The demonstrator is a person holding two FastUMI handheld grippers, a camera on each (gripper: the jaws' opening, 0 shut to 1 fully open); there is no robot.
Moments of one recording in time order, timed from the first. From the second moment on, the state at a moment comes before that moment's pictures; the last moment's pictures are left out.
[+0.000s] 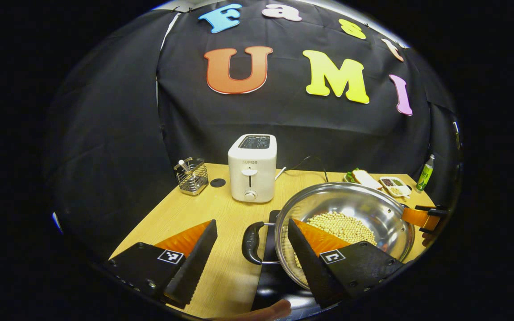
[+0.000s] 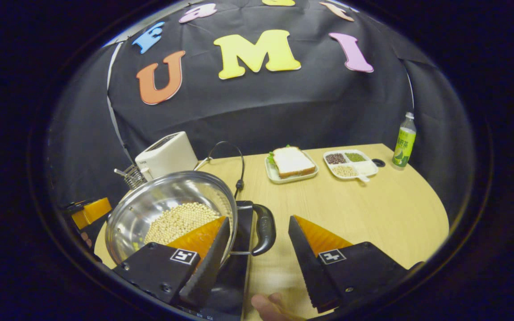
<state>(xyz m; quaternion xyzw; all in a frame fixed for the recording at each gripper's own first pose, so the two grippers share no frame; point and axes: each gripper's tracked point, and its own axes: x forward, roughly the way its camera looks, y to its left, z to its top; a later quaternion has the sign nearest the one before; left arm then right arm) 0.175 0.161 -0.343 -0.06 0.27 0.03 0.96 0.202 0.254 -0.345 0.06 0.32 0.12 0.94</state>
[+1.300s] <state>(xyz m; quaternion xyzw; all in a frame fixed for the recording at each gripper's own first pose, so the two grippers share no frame) -0.065 0.049 -0.111 -0.07 0.06 -0.01 1.00 -0.074 0.044 -0.104 0.05 0.07 0.02 1.00</state>
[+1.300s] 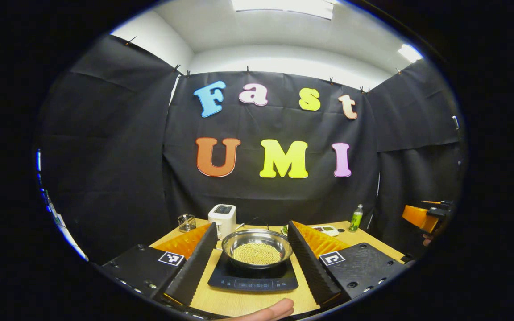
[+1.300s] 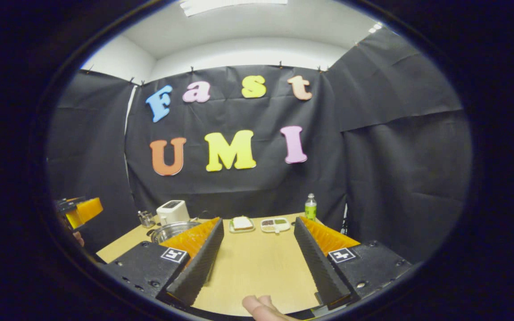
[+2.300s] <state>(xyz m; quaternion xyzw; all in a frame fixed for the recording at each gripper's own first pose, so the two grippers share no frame) -0.076 0.056 -0.125 -0.06 0.05 0.00 1.00 -0.102 0.030 -0.098 0.07 0.00 0.04 1.00</state>
